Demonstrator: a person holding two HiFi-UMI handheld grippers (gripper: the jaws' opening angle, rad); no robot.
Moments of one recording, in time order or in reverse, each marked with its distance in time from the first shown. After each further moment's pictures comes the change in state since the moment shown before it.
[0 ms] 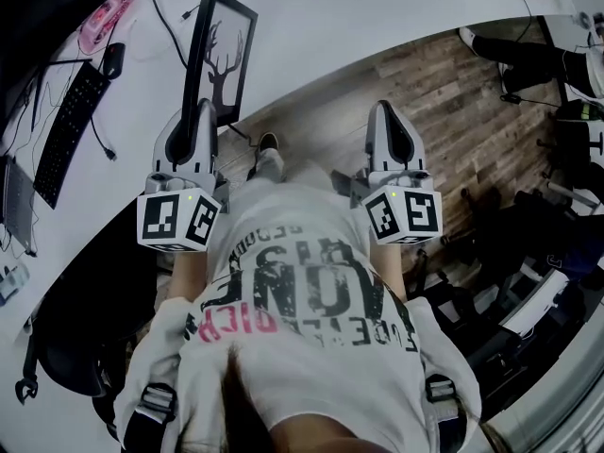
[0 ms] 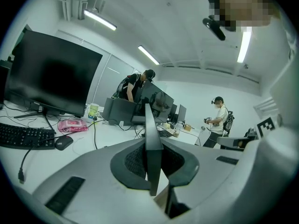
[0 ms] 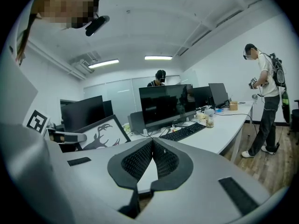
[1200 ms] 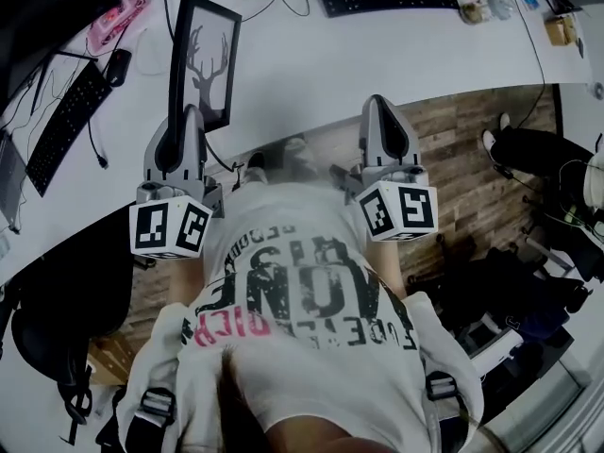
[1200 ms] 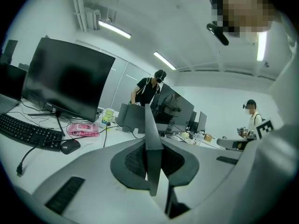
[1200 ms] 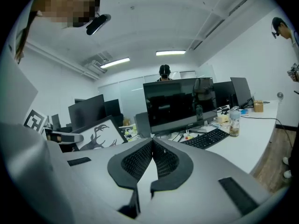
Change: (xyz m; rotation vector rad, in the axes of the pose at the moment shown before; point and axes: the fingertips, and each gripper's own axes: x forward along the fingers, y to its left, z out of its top) left arm 0.057 0.029 0.034 -0.077 -0.081 0.228; right arm 0.129 -0.019 0.044 -0.049 0.030 0.203
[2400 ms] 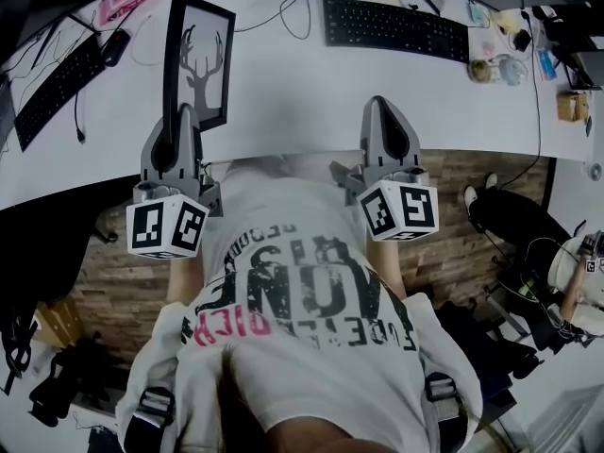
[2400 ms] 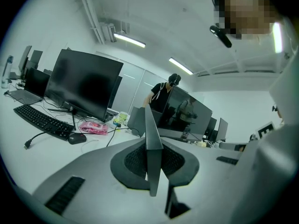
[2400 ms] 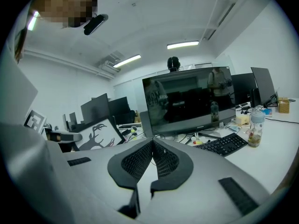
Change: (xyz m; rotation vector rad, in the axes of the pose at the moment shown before) left arm 0.032 -0.029 -0.006 -0.080 -0.098 0.243; right arm 0.069 -0.061 0.018 -0.041 0.059 0.221
